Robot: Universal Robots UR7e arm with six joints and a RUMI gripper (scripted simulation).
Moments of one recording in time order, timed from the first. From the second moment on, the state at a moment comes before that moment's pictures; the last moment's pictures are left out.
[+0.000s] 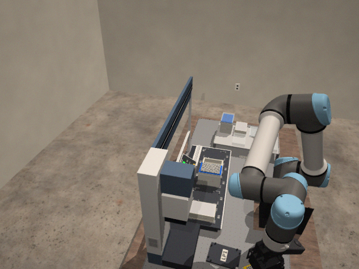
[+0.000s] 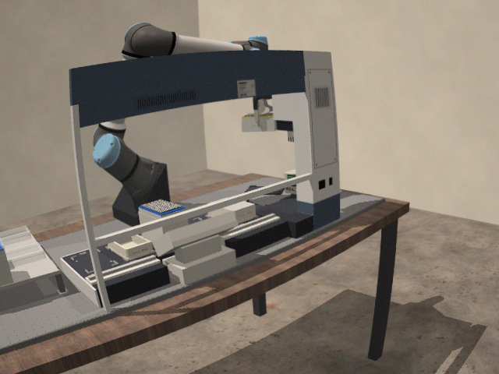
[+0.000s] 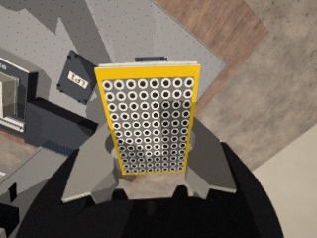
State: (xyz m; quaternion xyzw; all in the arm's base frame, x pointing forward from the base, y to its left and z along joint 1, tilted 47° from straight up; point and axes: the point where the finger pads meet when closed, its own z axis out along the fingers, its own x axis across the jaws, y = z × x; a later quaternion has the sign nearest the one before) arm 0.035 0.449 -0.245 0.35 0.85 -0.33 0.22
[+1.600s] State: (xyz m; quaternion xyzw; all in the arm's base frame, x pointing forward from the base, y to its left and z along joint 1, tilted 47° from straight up) arm 0.077 0.484 -0.219 0.35 0.85 -0.33 0.22
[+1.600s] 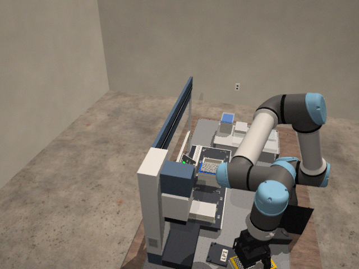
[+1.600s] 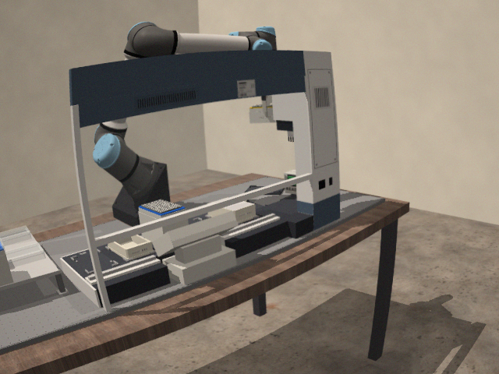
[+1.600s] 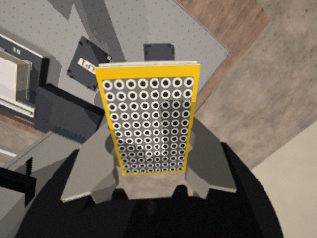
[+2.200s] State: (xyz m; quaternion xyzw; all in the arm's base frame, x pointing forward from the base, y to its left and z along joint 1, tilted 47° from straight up) arm 0.127 0.494 -0.220 0.37 0.84 -0.33 0.22
